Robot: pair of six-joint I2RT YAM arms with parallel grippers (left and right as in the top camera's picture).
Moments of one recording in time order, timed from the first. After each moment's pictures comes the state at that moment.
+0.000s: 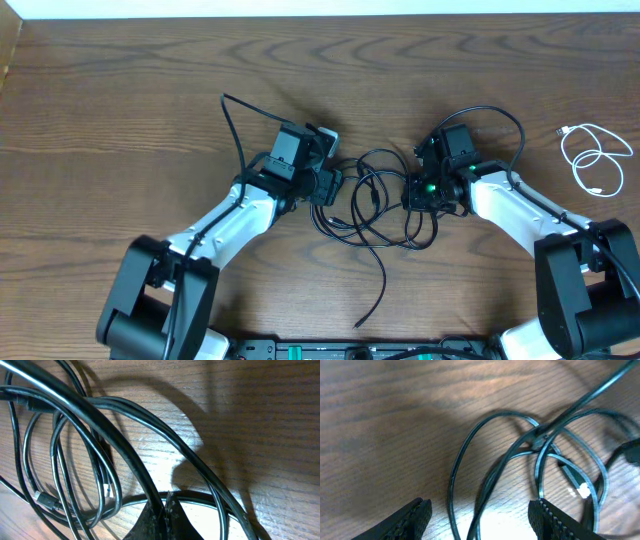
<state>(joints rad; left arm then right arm) -0.44 1.65 0.86 -0.19 0.23 -0.07 0.29 1.70 0.87 -0.43 -0.36 0.38</state>
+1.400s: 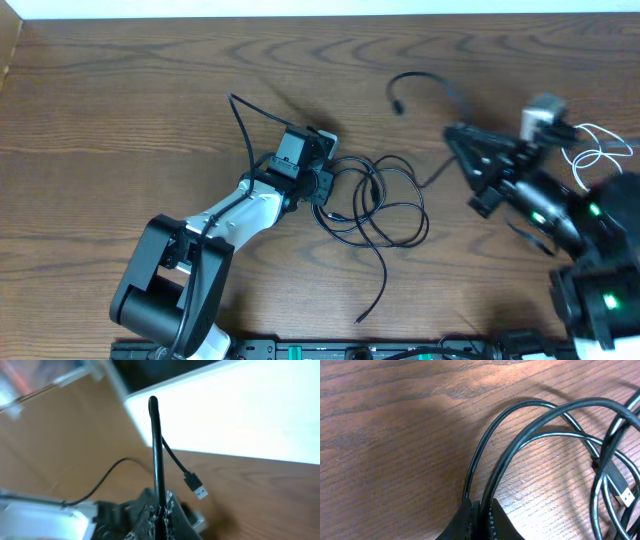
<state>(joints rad) -0.44 1.74 0.86 -0.14 0.17 -0.06 0.13 0.78 0.90 -0.14 -0.65 0.44</state>
